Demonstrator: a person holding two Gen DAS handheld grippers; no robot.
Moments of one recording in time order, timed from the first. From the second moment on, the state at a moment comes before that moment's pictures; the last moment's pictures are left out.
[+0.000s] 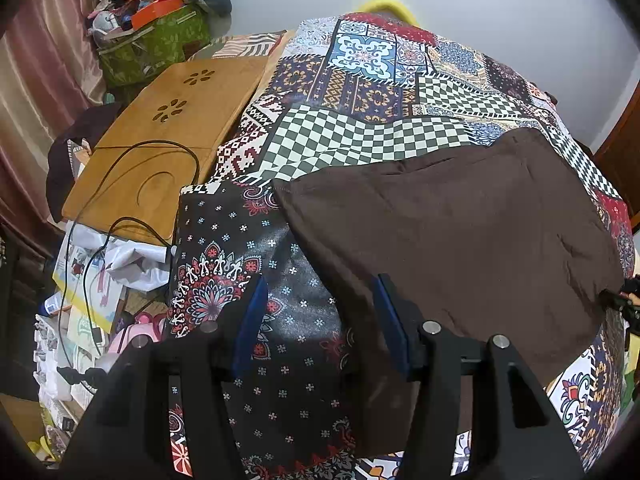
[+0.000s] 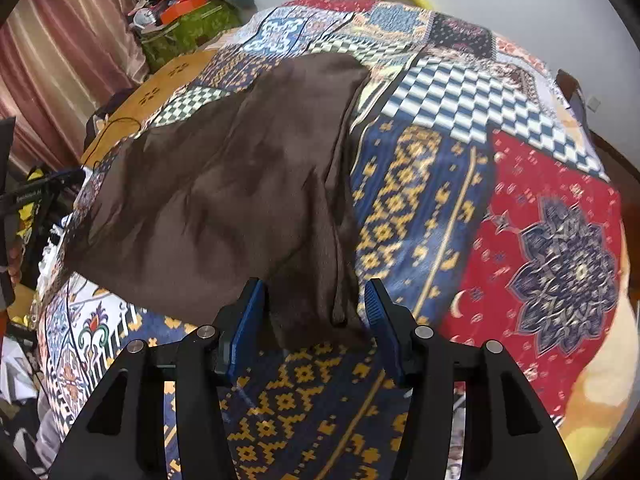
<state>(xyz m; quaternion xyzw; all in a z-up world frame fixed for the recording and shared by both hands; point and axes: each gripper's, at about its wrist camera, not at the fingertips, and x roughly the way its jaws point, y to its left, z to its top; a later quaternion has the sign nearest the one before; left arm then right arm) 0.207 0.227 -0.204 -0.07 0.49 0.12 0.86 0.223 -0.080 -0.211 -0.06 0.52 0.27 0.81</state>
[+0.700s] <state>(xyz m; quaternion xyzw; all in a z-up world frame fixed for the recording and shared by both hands) 0.304 0.217 -0.220 -0.05 0.51 0.09 0.85 0.232 -0.119 -0.194 -0.06 0.48 0.25 0.84</state>
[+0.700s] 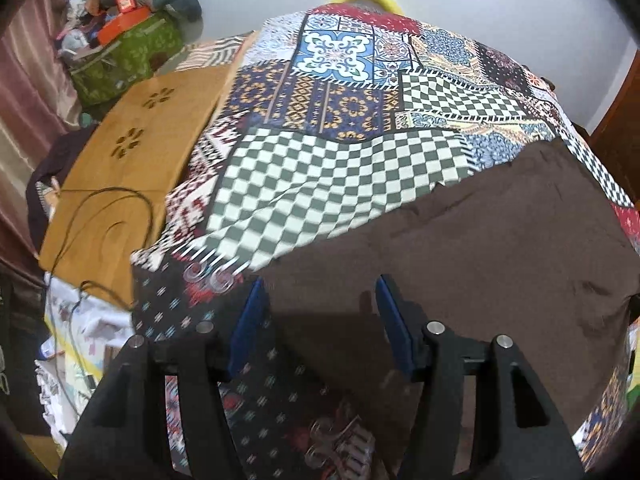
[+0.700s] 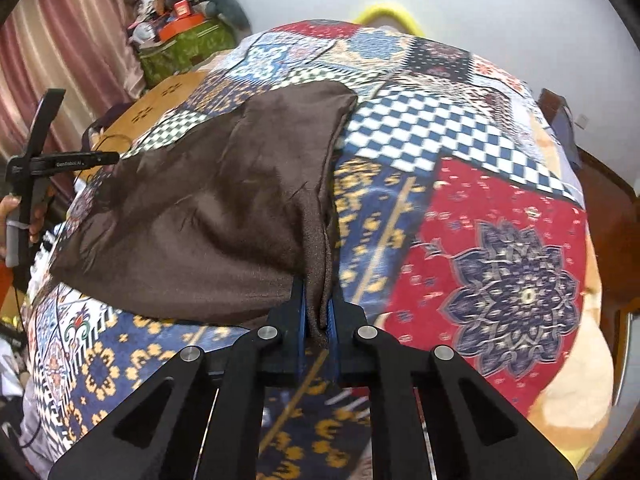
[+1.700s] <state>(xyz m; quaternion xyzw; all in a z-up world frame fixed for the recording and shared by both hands) 0.327 0.179 -0.255 -0.04 0.54 -0.06 0.84 0.356 -0.140 -0.186 -0.04 0.47 0.19 0.86</state>
